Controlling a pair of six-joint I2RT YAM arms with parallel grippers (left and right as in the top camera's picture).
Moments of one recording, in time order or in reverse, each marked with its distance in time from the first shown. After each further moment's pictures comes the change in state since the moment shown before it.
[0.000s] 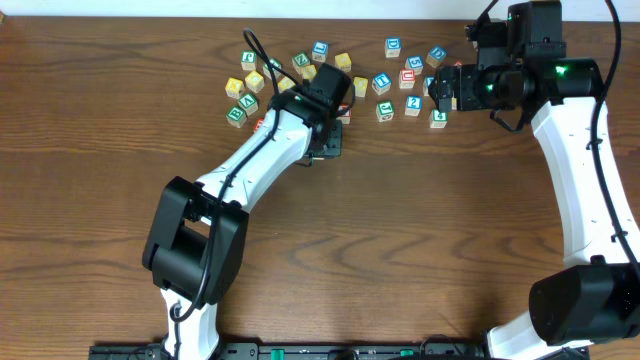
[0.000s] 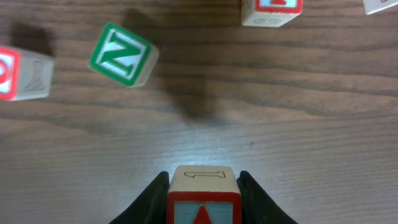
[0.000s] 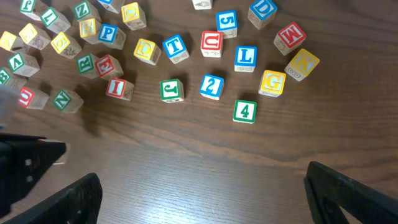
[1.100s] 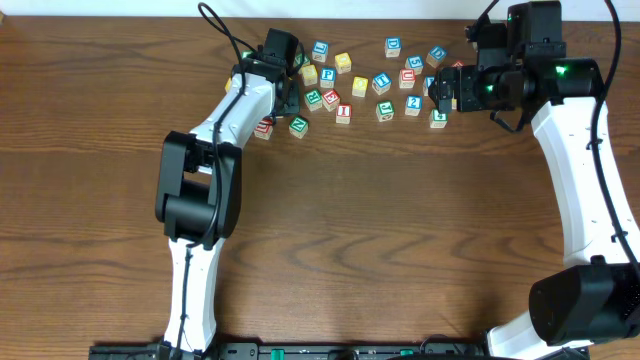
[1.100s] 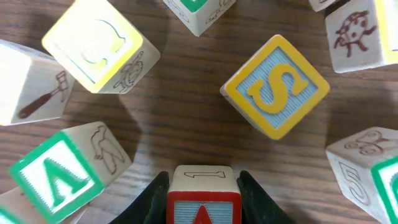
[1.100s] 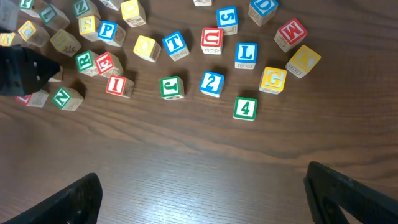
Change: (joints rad) left arm 0.238 0.316 0.293 0.089 -0.076 0.116; right arm 0.000 0.000 0.000 -0.011 0.000 0.000
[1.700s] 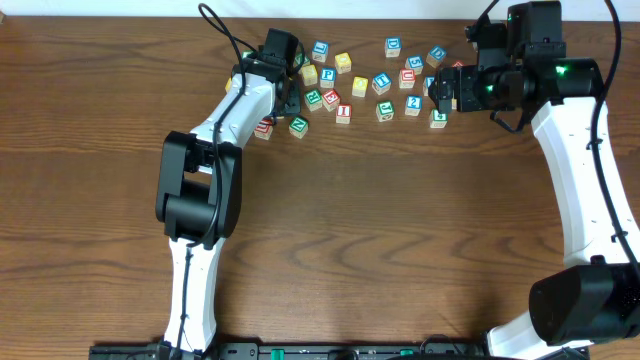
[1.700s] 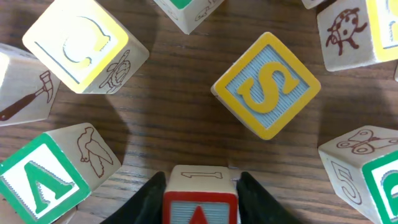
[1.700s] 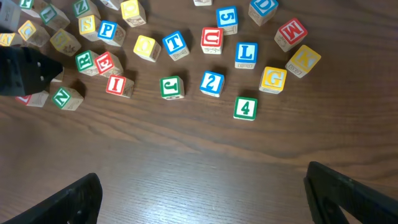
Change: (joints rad) left arm 0.000 0.012 0.000 0.011 0.023 0.000; right arm 0.000 0.000 0.000 -0.001 0.000 0.000
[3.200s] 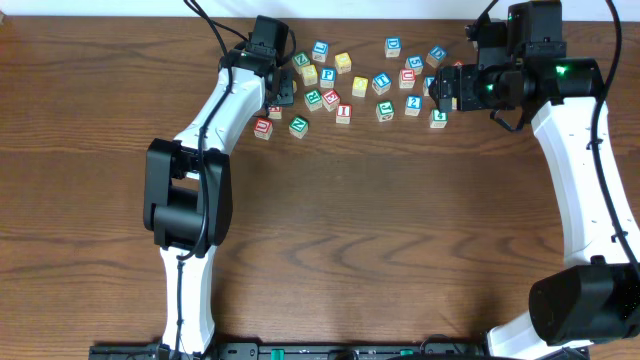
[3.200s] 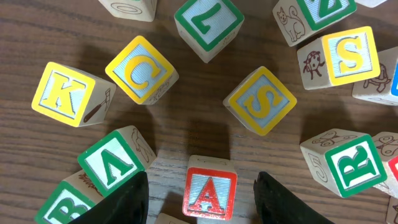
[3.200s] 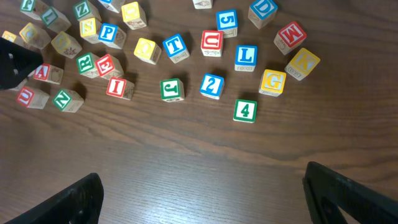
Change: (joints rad) left arm 0.023 -0.079 0.000 -0.024 0.003 0.015; right arm 0.000 0.000 0.002 0.006 0.000 0.000
